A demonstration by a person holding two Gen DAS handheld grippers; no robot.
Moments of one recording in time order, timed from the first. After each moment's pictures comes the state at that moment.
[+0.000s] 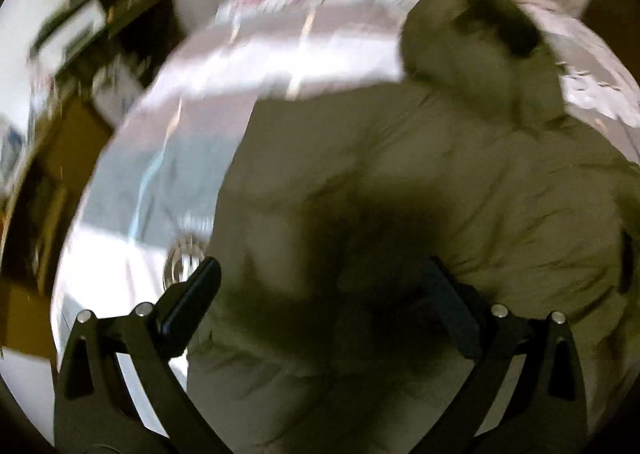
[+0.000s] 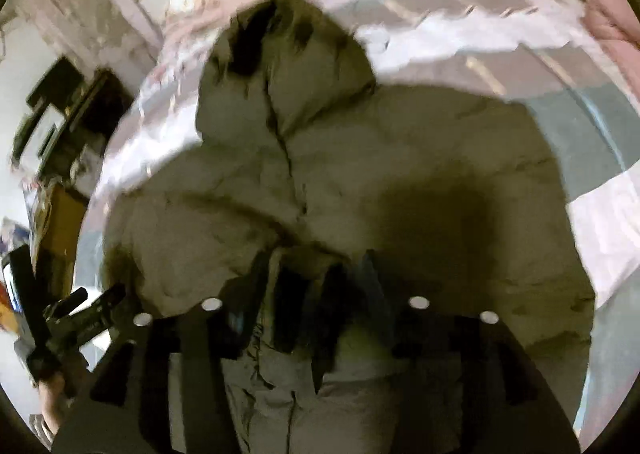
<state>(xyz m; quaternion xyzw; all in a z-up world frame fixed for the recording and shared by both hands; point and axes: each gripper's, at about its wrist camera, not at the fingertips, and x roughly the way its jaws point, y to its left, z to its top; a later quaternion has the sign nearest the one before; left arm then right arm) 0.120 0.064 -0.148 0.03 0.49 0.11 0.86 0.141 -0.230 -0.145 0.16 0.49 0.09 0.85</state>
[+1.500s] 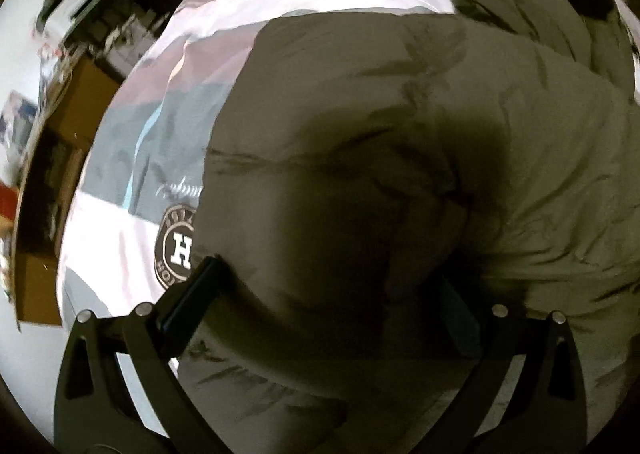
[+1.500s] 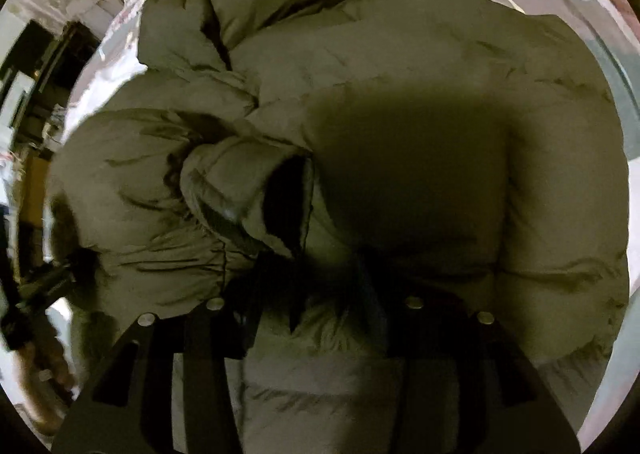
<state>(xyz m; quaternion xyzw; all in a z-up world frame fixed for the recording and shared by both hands) 0.154 0.099 -0.209 0.00 0.59 0.18 0.79 0.185 -0.229 -0.228 0.14 0.62 0.09 0.77</state>
